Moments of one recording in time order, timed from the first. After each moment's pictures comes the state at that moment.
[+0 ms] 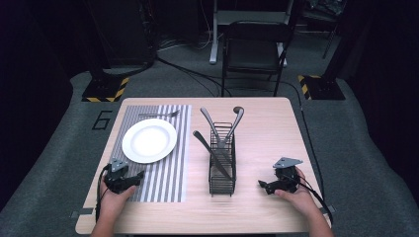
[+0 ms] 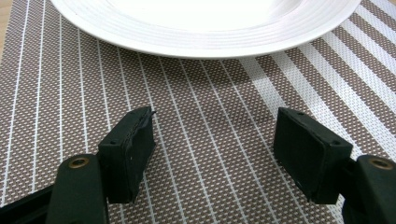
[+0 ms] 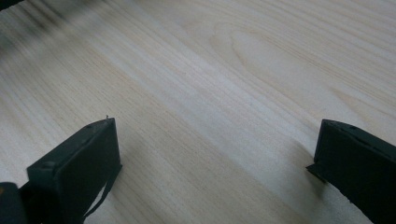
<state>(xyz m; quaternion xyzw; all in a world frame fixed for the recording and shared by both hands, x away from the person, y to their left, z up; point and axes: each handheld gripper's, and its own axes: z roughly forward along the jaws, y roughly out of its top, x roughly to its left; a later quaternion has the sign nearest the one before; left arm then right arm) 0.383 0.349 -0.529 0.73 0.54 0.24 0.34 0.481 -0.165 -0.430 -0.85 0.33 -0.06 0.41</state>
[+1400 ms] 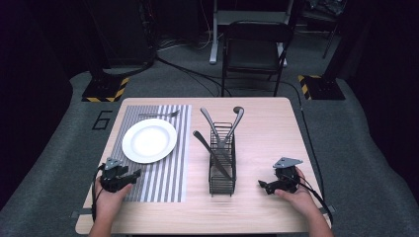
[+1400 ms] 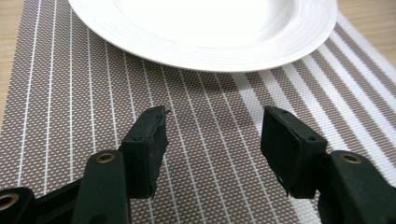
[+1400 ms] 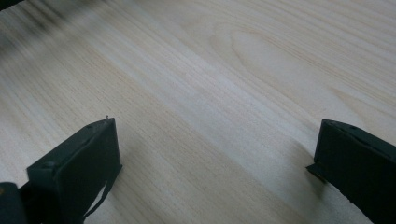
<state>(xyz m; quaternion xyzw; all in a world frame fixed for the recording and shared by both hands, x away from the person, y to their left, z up) 0.374 0.353 -0.509 0.71 0.56 0.21 0.37 0.481 -0.165 -0.430 -0.85 0.33 -0.06 0.41</state>
